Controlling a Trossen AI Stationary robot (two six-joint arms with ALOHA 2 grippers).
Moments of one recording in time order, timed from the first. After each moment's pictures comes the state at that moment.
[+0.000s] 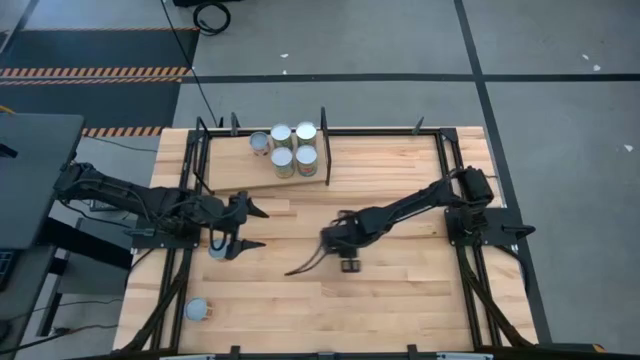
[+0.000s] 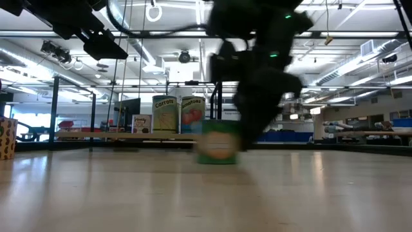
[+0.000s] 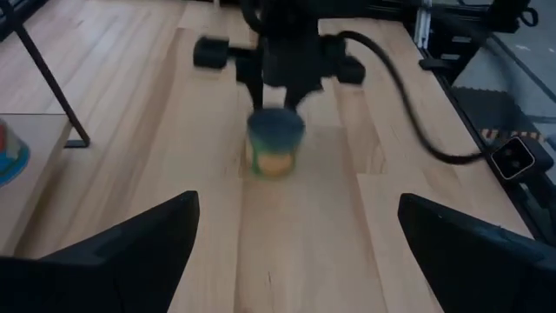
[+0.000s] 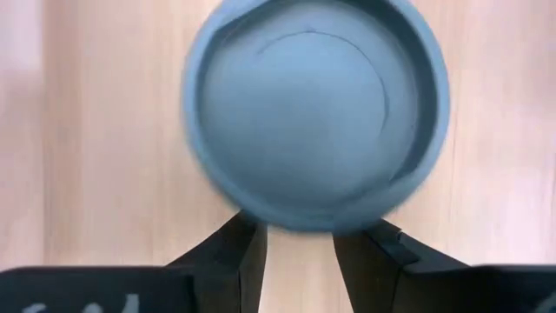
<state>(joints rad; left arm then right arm) -0.23 0.80 0.53 -0.22 -0.14 -0.20 0.19 1.96 1.30 -0.62 0.11 0.15</state>
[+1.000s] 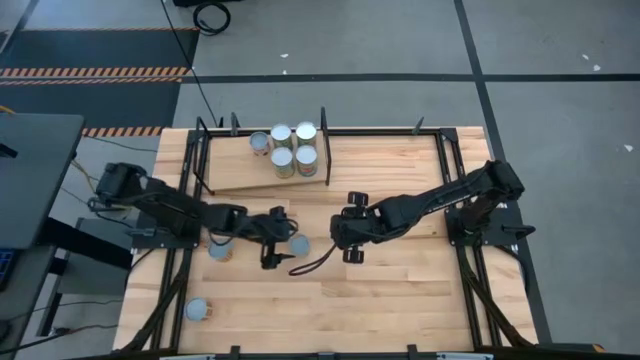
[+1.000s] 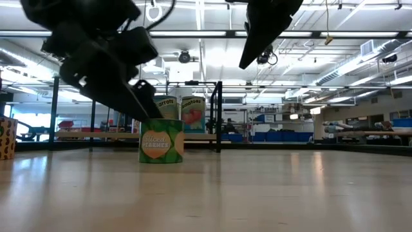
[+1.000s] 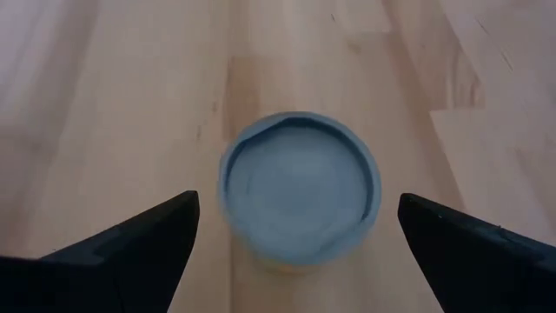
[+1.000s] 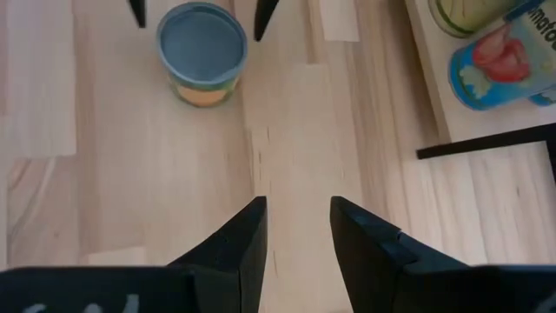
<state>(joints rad) -0.19 1.48 0.58 0.19 -0.08 -0.07 0.27 1.73 1.45 -0.86 0.40 0.25</state>
